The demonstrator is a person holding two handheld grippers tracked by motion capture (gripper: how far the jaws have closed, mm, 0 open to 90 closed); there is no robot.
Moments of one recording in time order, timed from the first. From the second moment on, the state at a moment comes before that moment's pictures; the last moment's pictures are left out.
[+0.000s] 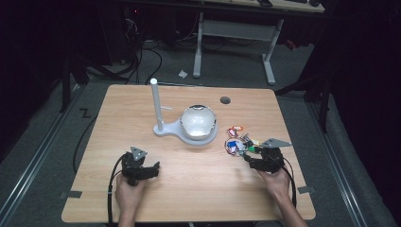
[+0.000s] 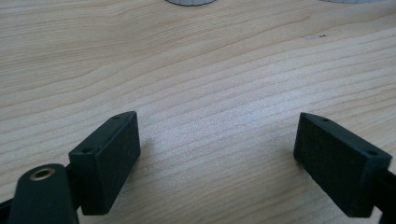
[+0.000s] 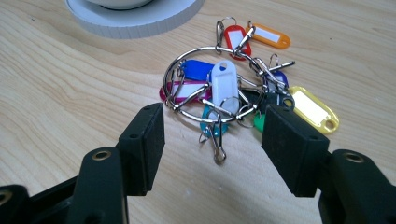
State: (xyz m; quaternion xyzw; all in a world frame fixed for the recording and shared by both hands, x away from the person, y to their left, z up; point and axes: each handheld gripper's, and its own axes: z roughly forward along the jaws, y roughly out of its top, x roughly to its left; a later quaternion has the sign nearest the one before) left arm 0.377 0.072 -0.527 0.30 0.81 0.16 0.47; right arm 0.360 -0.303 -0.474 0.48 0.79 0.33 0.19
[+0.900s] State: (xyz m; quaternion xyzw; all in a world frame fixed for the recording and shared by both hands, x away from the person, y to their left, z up) left arm 0.377 0.072 -0.527 0.30 0.81 0.16 0.47; right arm 0.403 -0.279 -0.472 0.47 0.80 0.32 0.18
